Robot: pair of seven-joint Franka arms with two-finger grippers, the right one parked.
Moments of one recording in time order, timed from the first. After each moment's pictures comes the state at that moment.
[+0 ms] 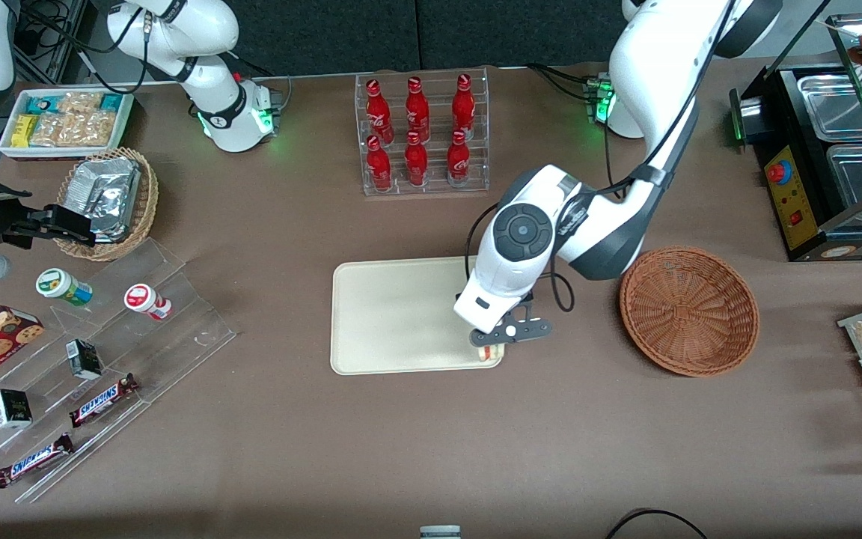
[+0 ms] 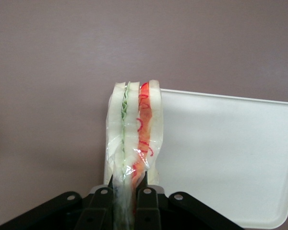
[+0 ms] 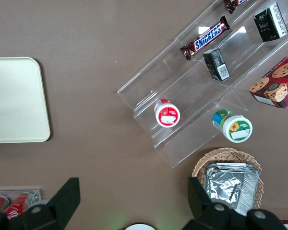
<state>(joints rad) -0.42 0.65 -0.27 -1.34 0.11 2.00 -0.82</state>
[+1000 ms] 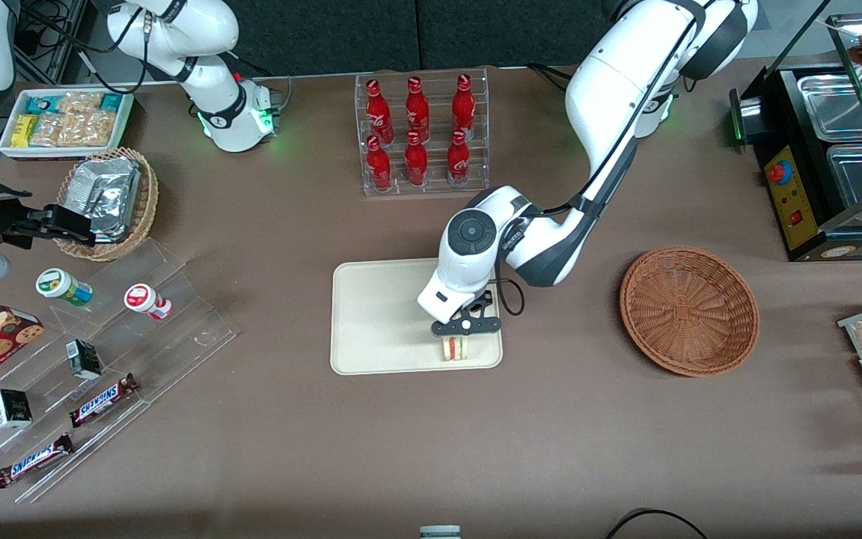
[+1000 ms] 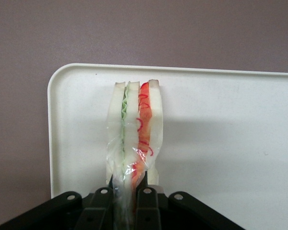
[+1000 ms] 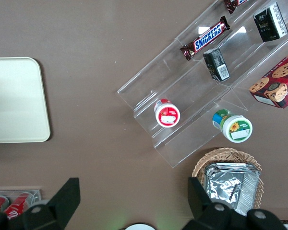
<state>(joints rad) -0.50 0.74 -0.27 -1.47 0.20 2.26 -0.89</state>
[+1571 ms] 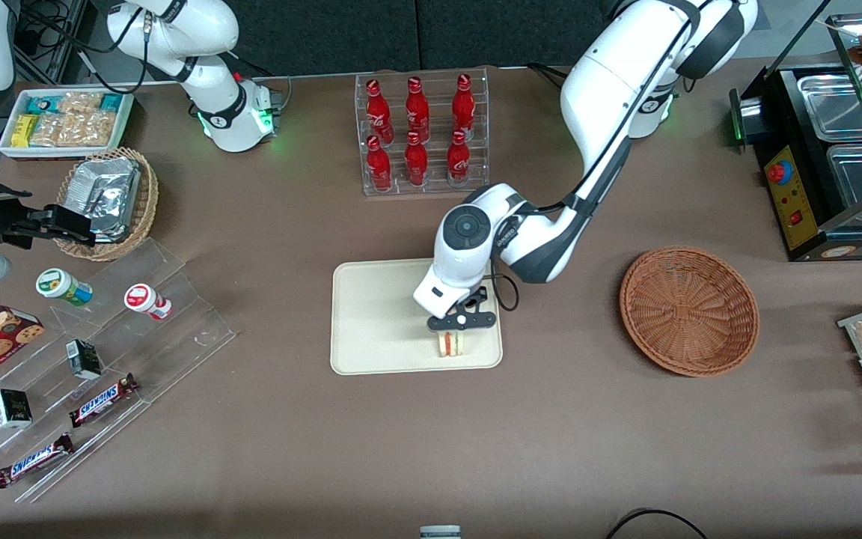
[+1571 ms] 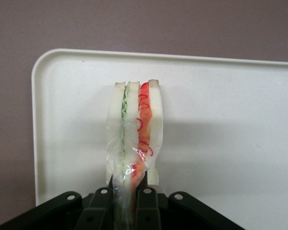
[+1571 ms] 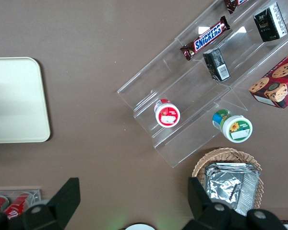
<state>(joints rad) -0.53 0.74 -0.27 -1.49 0.20 2.28 -0.93</state>
